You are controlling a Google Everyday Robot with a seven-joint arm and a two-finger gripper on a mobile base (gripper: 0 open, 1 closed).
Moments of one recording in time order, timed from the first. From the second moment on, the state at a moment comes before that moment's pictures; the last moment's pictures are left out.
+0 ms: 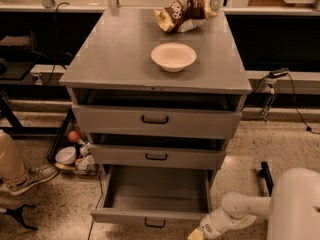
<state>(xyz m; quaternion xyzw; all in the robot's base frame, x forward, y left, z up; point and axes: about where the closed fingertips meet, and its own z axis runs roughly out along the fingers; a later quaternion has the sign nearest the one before) 0.386 -0.141 0.217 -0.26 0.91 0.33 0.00</state>
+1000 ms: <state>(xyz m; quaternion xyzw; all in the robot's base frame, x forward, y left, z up) 0.437 -0.145 0.134 -0.23 0.93 0.29 0.06</state>
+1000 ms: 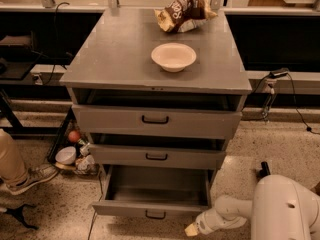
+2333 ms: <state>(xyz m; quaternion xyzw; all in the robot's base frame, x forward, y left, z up) 0.481 -0.115 0.135 -0.28 0.90 0.30 0.13</state>
